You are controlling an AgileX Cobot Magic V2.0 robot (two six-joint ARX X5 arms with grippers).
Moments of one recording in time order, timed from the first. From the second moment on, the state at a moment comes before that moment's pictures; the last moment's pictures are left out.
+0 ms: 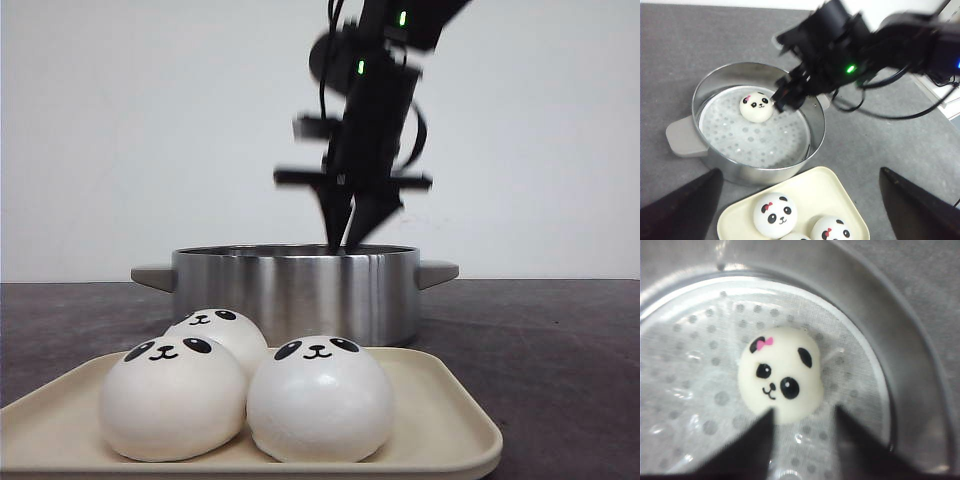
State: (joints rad) left arm -0.42 0.85 1.14 -0.77 0.28 -0.23; right arm 0.57 2.03 1.76 -0.67 0.05 0.18
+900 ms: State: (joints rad) left arm -0.65 1.50 1.14 -0.81 0.21 -0.24; right arm 0.84 1.14 1.78 -0.85 0.29 0.16
